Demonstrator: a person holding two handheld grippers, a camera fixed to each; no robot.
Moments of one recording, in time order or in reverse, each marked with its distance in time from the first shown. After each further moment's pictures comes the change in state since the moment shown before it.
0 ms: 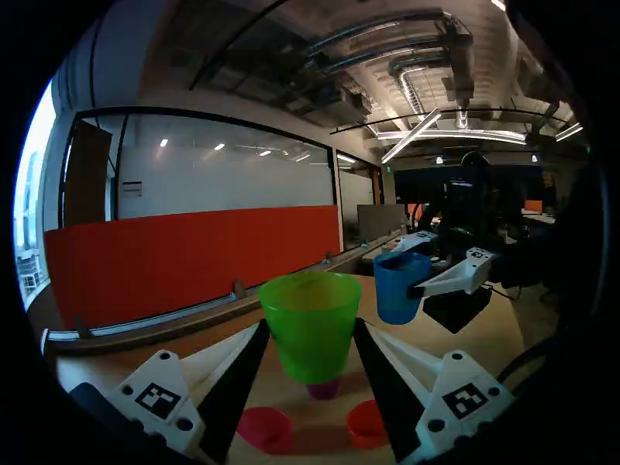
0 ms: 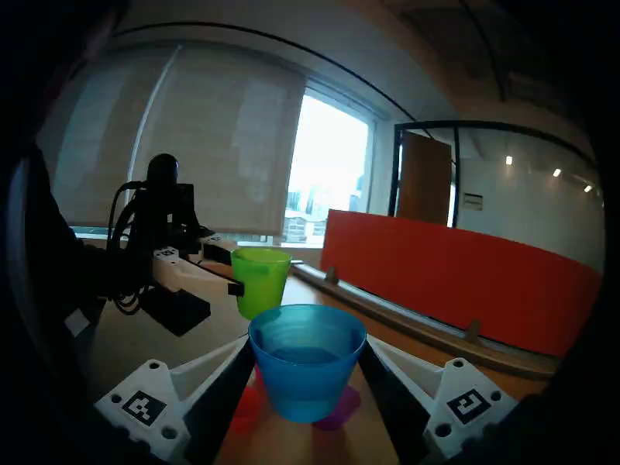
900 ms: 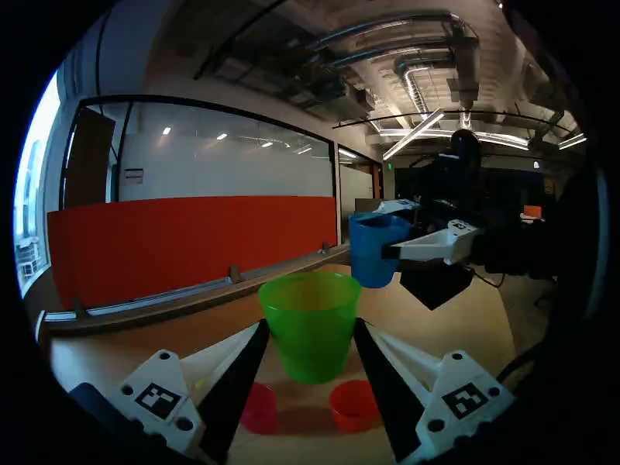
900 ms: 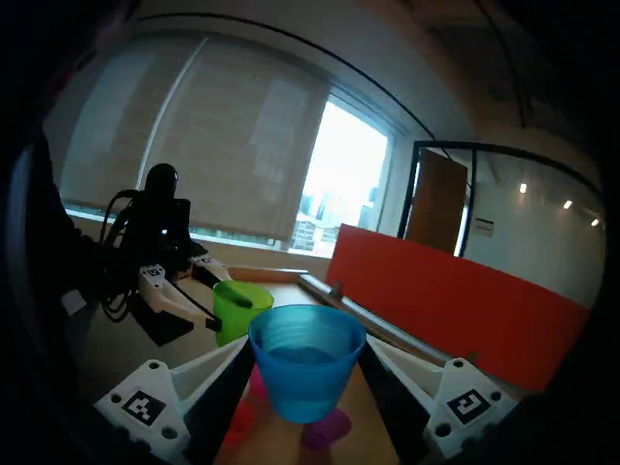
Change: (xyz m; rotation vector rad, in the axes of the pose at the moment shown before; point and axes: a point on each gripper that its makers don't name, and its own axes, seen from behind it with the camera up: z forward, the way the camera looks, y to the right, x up) left arm -0.023 0.013 -0.025 -0.006 -0.028 -0.043; right arm 0.035 -0.003 0.018 0.039 0.023 -0.118
